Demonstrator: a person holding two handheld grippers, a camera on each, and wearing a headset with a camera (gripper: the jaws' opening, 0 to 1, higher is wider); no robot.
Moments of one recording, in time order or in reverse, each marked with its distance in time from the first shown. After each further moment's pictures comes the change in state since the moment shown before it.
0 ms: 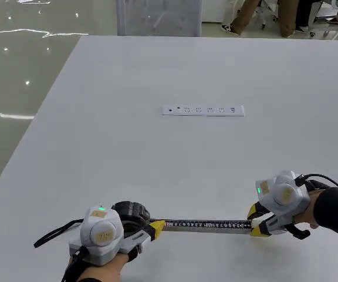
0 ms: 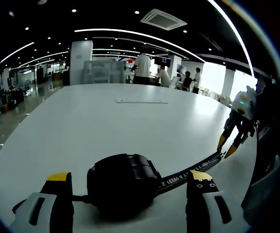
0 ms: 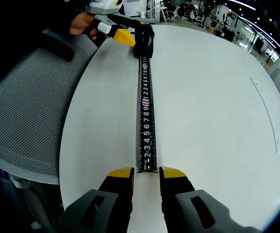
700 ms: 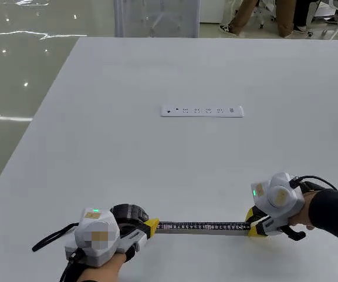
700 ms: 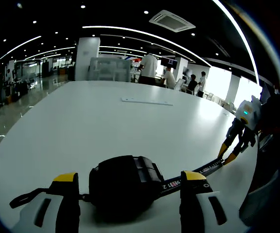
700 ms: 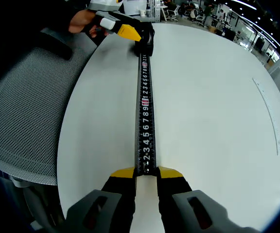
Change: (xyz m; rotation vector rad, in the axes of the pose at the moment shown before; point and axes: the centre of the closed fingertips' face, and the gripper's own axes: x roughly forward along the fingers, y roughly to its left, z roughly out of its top) left arm 0.002 0.002 0.002 -0.066 0.012 0.022; right arm 0.005 -0.001 0.002 -0.010 0.012 -0.002
